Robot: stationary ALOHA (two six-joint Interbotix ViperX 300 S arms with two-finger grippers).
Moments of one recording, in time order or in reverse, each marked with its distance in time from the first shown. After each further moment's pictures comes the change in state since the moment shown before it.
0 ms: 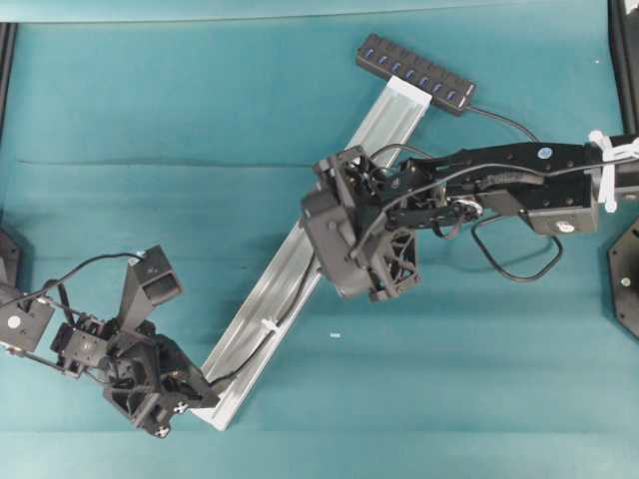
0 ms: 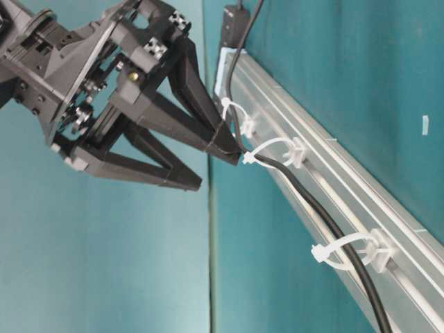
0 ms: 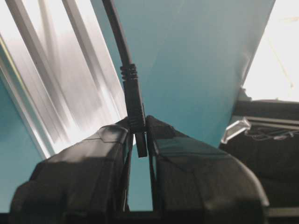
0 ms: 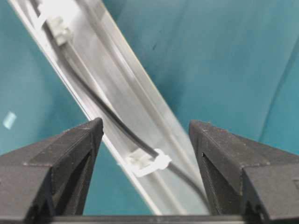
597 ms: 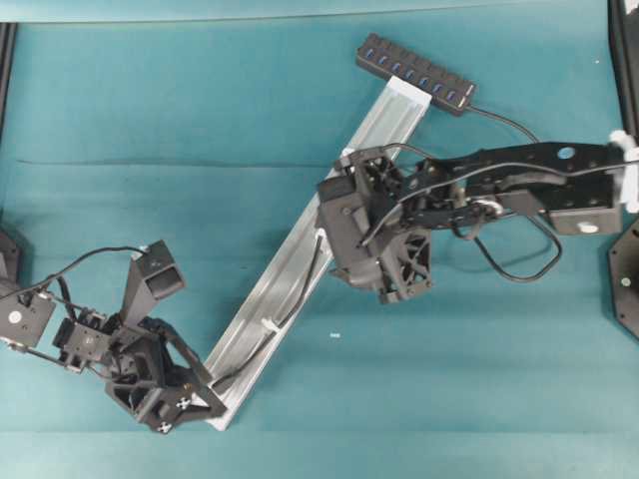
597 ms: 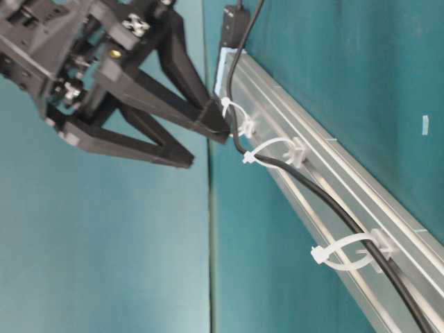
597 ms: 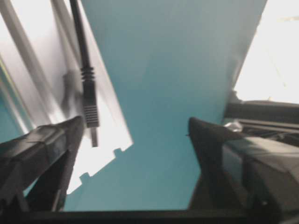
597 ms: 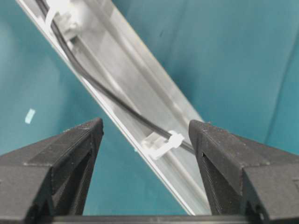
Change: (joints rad) left arm 0.009 -0.009 -0.006 0.002 0.009 0.003; right arm 0.002 -0.066 0.051 0.000 0.002 0.063
